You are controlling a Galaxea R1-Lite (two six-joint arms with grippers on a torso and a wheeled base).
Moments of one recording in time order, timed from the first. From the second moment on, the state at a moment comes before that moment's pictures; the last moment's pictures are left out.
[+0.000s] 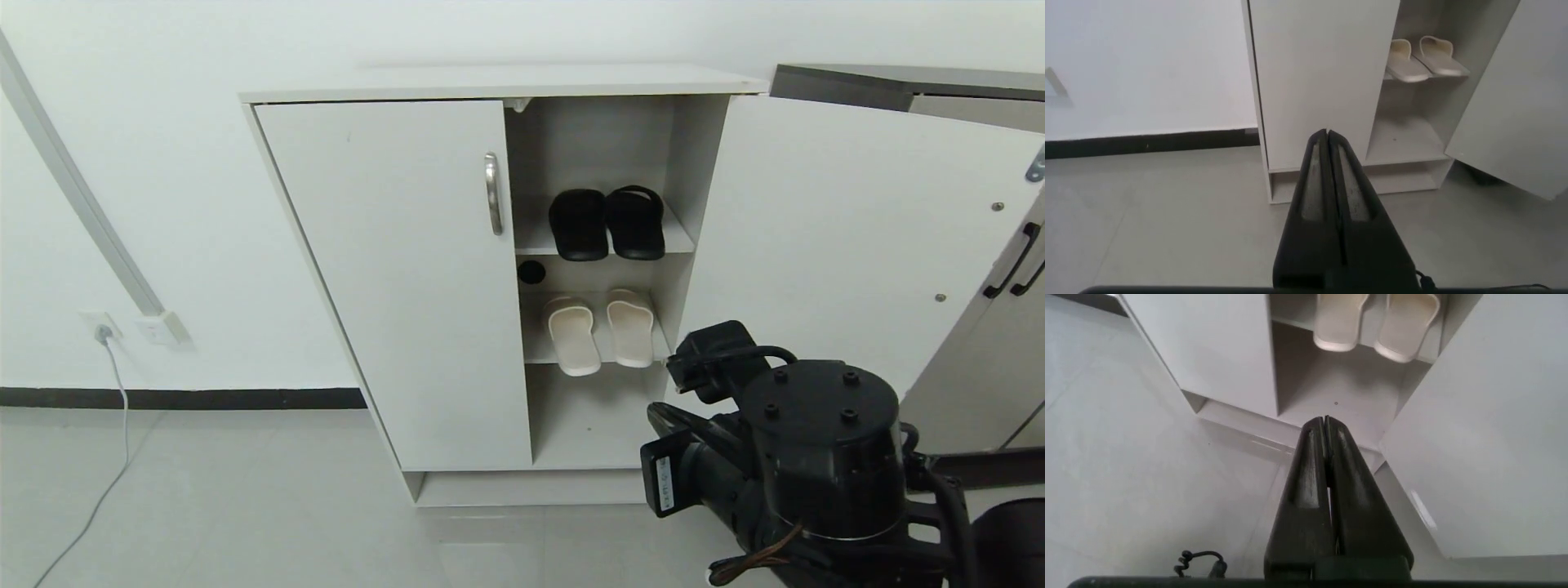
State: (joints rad) left arm 0.00 0.00 0.00 0.01 -0.06 0.00; right arm 1.00 1.67 -0.75 -0.59 -0.64 0.18
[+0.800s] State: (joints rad) left arm 0.00 0.00 0.00 0.01 -0.06 0.00; right arm 1.00 1.68 -0.74 -0.59 -0.64 0.17
